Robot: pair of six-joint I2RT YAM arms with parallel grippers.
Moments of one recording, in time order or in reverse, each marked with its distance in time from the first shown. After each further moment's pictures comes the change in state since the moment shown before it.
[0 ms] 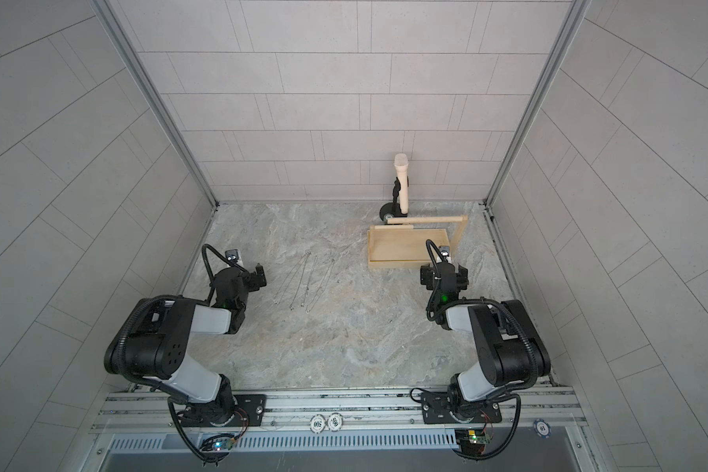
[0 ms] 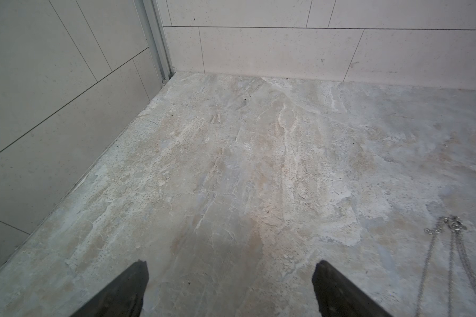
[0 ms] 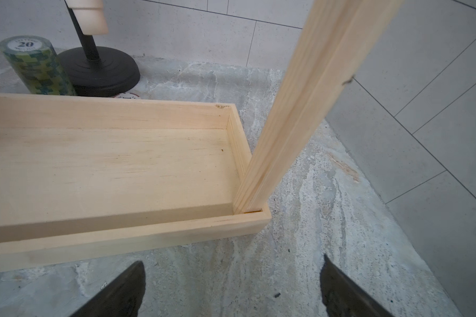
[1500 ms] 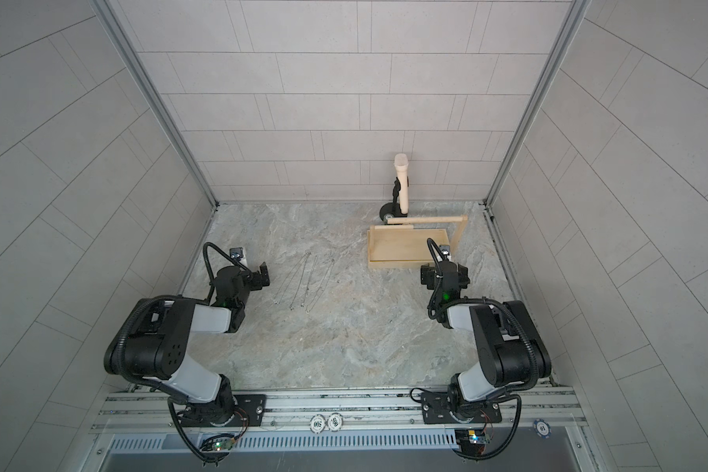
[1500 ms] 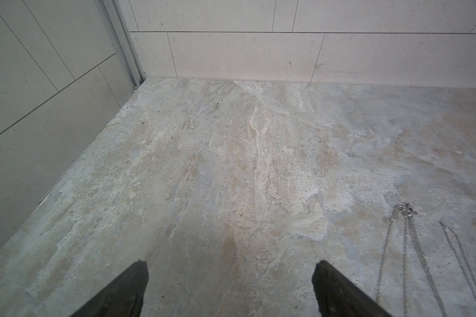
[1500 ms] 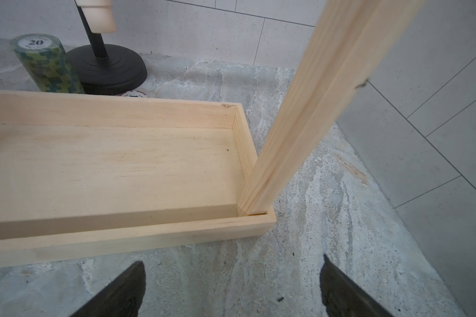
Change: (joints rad) left arm 0.000 -0.002 0.014 -0.006 0.104 0.026; right arm -0.013 -0.003 0.013 -0.028 -0.045 -0.011
